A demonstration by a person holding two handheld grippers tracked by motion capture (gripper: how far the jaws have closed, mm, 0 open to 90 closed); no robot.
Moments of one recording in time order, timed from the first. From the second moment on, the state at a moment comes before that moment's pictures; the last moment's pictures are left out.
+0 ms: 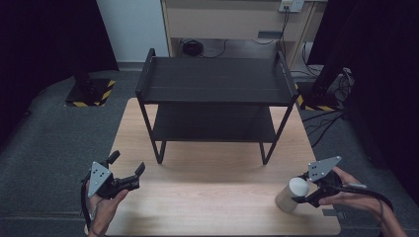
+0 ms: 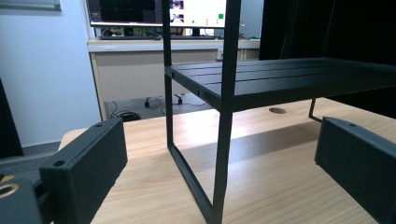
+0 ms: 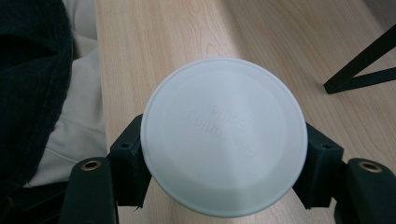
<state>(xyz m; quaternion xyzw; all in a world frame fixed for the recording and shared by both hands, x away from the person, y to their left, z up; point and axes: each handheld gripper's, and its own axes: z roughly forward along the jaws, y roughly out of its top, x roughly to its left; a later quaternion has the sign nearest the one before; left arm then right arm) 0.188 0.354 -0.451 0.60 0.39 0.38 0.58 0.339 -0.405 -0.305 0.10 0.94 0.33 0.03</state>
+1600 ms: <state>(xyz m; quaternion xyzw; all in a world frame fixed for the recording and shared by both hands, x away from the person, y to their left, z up) 0.188 0.361 -0.452 0.59 0.39 0.38 0.59 0.351 -0.290 0.024 0.03 0.93 0.35 0.08</state>
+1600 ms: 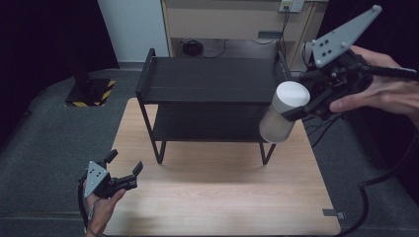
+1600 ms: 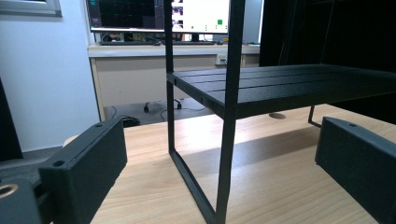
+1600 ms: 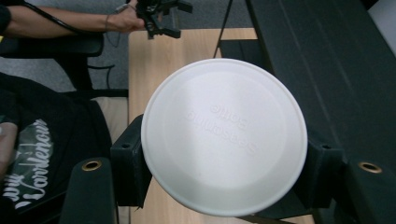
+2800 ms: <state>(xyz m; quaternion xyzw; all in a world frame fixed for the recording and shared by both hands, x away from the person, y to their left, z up) 0.189 0.363 -0.453 0.59 0.39 0.38 0.59 0.458 -0.228 0.044 0.20 0.90 0.36 0.13</state>
